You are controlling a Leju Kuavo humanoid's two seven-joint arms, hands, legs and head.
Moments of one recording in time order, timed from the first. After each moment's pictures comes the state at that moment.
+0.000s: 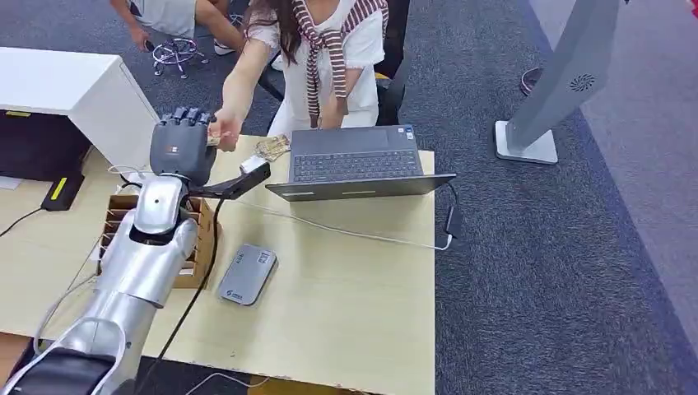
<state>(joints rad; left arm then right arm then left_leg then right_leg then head) -0.69 0.10 -0.21 -1.02 -1.51 0.31 0.17 -0.06 0.08 0.55 -0.16 -0.39 -0.35 0.17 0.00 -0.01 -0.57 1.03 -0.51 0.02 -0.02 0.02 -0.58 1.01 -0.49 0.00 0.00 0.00</state>
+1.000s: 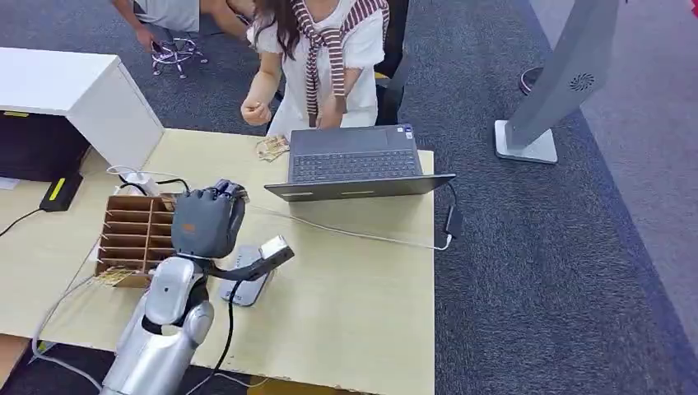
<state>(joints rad) -0.23 0.06 -0.25 -1.48 -1.37 0.41 0.06 -0.06 0.10 0.55 -0.16 -0.46 -0.42 0.16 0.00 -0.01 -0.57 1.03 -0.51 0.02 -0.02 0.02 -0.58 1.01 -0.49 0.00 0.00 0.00</state>
